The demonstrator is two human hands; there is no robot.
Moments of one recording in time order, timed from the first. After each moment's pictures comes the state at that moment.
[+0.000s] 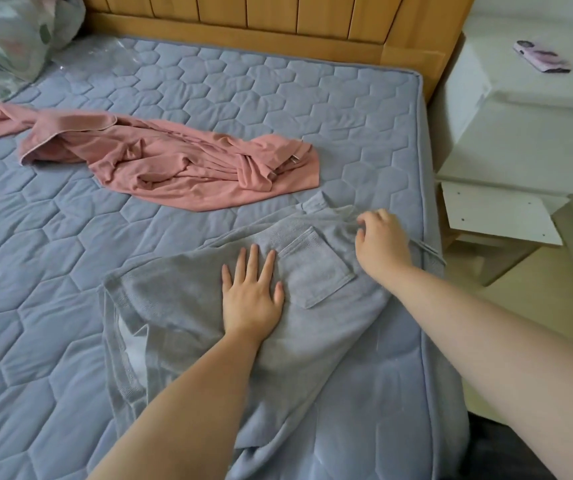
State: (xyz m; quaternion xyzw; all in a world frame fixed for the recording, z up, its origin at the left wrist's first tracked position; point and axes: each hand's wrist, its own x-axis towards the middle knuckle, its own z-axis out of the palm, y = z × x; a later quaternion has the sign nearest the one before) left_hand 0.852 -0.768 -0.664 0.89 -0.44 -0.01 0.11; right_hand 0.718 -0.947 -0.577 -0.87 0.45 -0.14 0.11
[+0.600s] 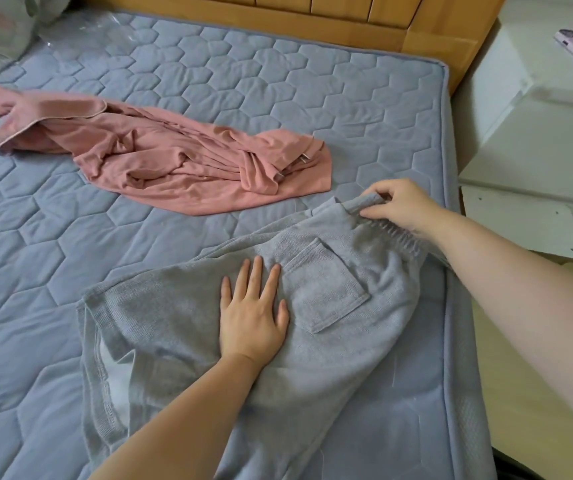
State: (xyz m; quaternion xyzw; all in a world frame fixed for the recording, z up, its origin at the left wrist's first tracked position) left_hand 0.854 -0.772 -0.659 0.88 -0.45 -0.01 0.11; right_hand 0.758 -1.036 -0.552 -0.82 0.35 -0.10 0.44
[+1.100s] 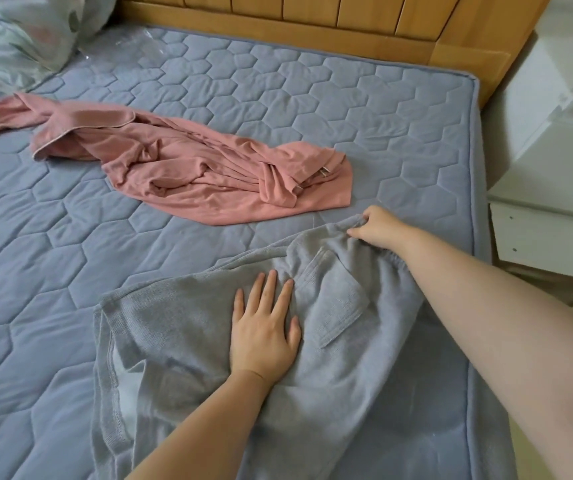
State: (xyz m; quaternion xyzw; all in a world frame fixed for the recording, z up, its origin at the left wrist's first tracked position) left_hand 0.855 -0.772 -0.657 0.88 -0.45 0.01 0.13; right_hand 0.818 -1.041 -0.601 -0.82 0.46 0.05 0.33
